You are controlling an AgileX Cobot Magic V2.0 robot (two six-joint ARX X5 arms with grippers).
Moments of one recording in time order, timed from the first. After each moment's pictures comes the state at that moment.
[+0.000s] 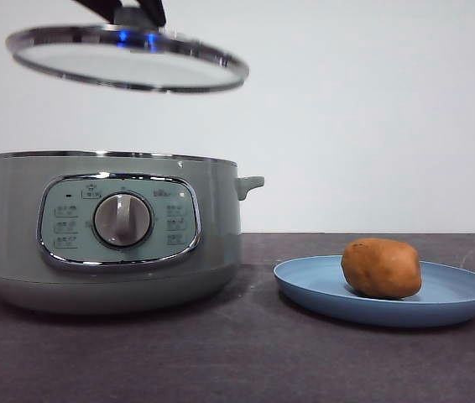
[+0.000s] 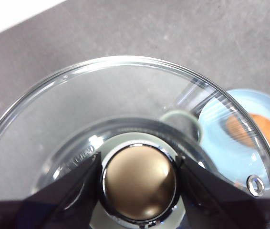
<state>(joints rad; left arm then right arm) -0.43 1.53 1.67 -0.87 0.12 0.15 0.42 0.78 1.17 -1.16 0.03 0.09</state>
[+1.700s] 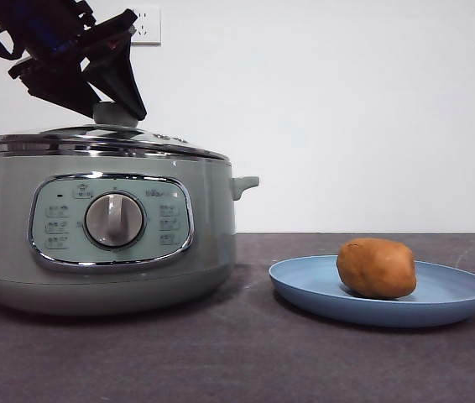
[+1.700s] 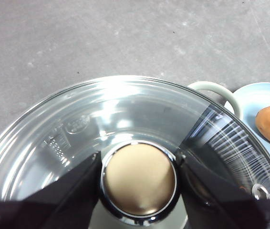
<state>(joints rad) -0.35 1.41 1.10 -0.37 0.15 0.07 0.42 0.78 1.17 -1.15 0.03 0.11</state>
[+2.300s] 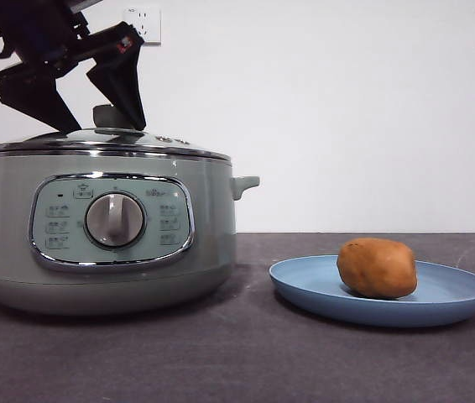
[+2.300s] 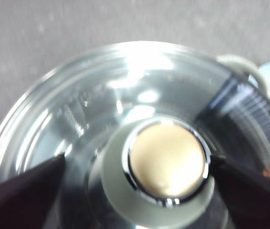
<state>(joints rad) -0.34 1.44 1.20 -0.55 0.11 0.06 0.42 0.78 1.17 -1.15 0.03 0.11</state>
